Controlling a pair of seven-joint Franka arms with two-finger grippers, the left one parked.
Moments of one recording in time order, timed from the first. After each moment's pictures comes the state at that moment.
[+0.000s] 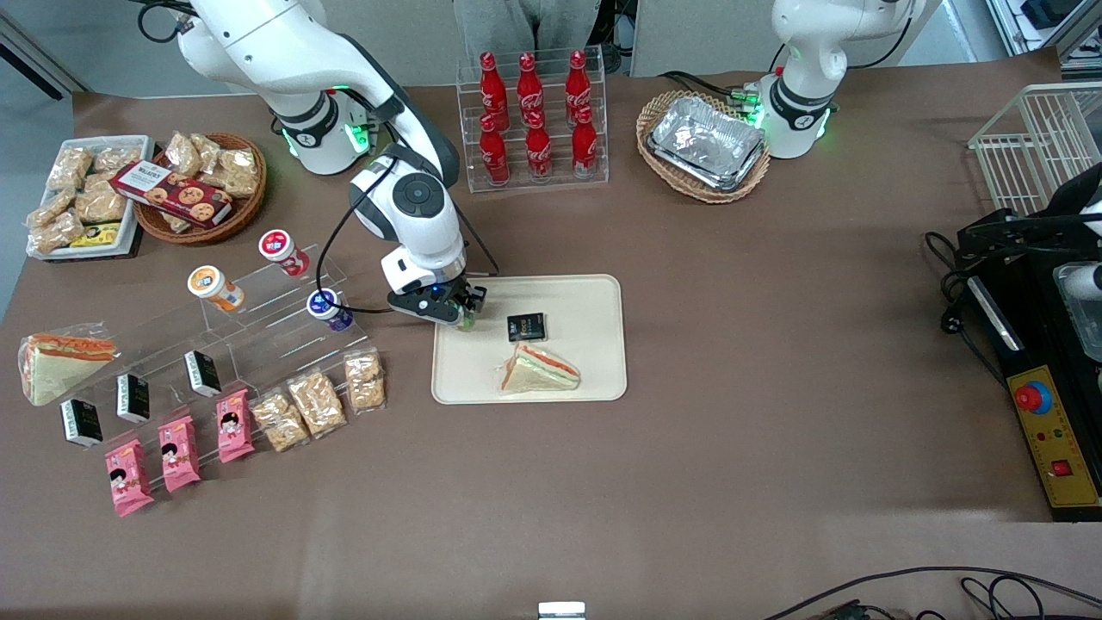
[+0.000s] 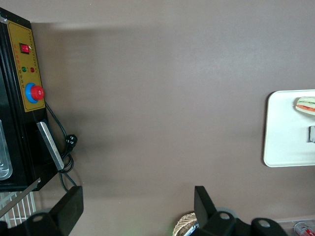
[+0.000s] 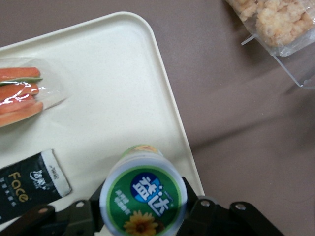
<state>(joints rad) 0.45 0.30 0.19 -2.21 -0.26 2.52 1.17</state>
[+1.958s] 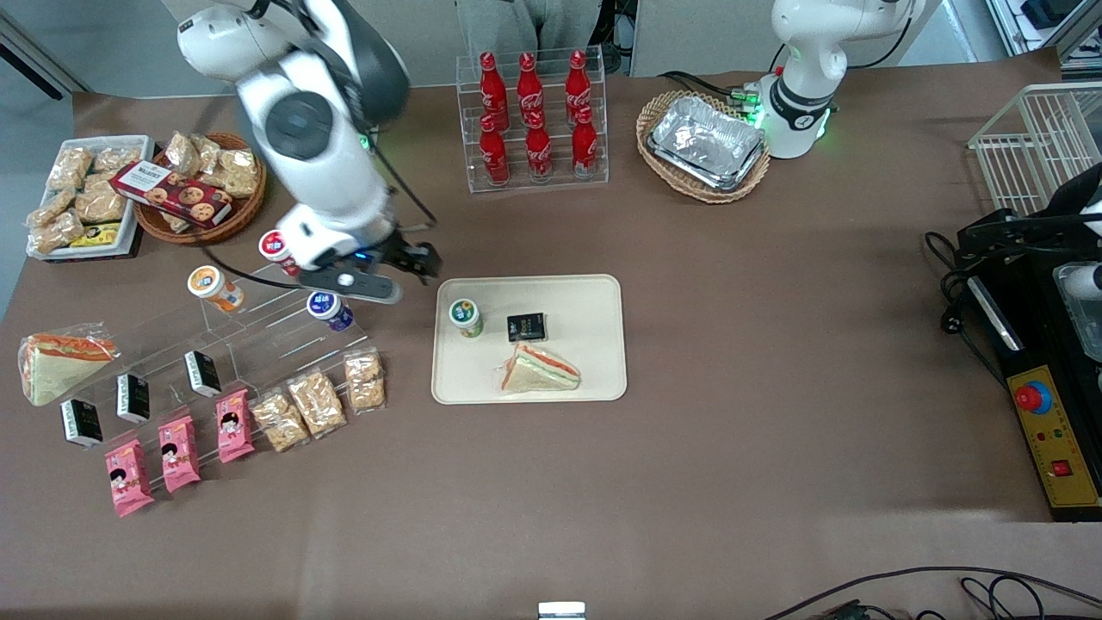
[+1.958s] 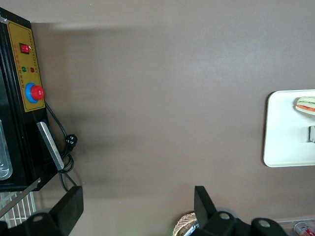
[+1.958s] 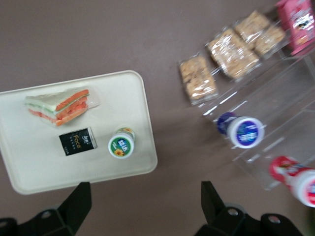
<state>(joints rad) 0.37 0.05 0.14 -1.80 -0.02 1.80 0.71</state>
